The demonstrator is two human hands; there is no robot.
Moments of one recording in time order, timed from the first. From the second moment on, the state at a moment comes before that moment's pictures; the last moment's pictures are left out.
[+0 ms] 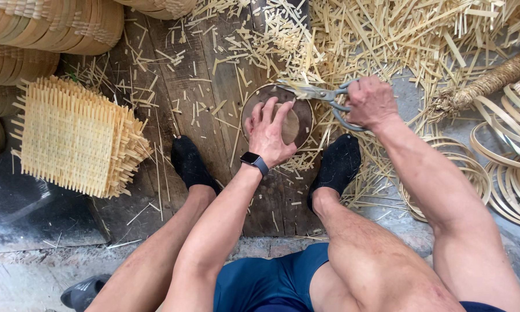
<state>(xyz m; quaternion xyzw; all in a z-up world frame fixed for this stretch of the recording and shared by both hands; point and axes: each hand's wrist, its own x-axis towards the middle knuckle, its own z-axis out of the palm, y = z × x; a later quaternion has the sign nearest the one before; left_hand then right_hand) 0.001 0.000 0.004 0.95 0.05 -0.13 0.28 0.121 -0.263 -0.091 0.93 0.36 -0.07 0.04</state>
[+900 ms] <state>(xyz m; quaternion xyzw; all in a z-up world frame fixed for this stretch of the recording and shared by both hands) 0.017 0.032 0.000 0.90 -0.24 -0.26 0.24 0.120 -0.260 -0.097 0.93 0.36 -0.09 0.00</state>
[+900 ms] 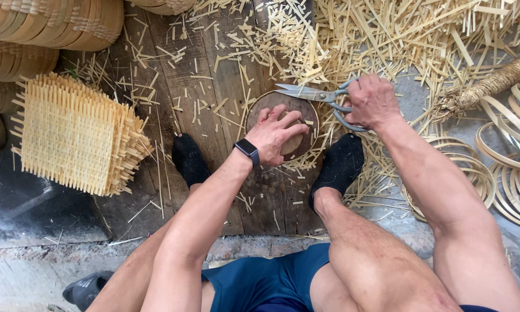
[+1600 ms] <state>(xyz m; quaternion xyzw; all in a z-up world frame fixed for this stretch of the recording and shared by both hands) 0.057 0.017 -0.104 0.84 0.24 -0.11 0.48 0.087 -0.228 -0.073 0.76 -0.09 -0.42 -0.49</state>
